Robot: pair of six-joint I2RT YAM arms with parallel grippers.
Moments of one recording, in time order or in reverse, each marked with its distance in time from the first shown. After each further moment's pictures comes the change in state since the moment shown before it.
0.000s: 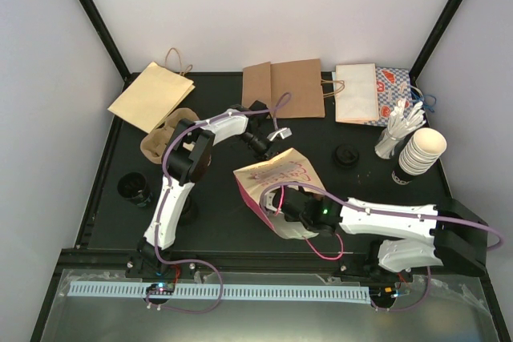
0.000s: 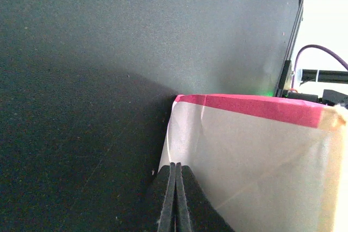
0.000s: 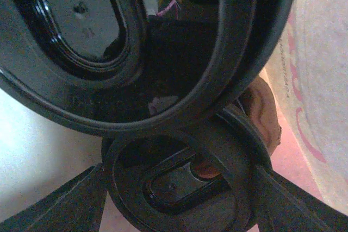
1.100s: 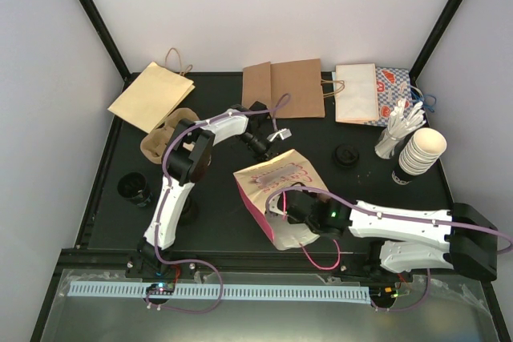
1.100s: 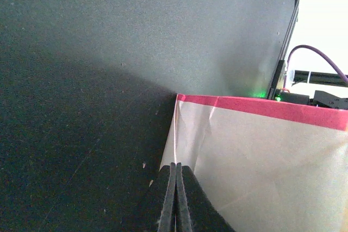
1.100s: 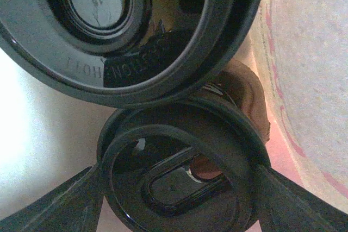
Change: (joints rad) left arm 0.000 0.000 0.000 -0.011 0.007 -0.027; right arm 0.024 -0.082 -0.011 -0.036 0.004 -0.016
